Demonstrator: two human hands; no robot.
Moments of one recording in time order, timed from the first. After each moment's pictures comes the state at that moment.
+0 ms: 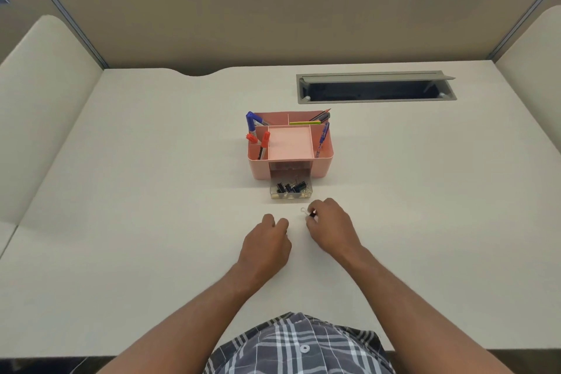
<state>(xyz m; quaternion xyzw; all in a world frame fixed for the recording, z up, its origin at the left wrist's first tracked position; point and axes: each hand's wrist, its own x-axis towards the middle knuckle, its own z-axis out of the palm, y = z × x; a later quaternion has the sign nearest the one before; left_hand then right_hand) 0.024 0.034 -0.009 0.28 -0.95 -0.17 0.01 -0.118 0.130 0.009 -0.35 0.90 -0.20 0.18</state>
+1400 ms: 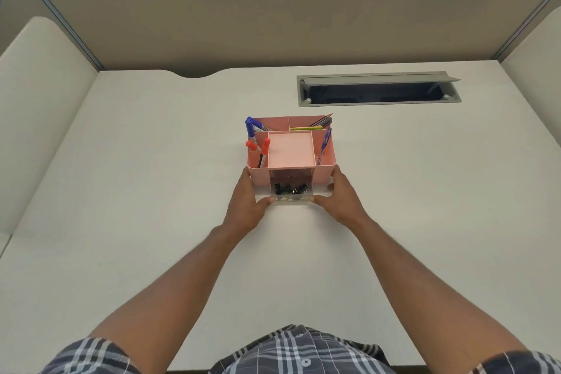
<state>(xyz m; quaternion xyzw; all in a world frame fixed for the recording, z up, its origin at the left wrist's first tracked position) -0.024 -0.064 -0.006 0.38 -0.80 -0.46 0.11 -0.190 0.099 0.011 -0.27 0.83 -0.41 0.28</state>
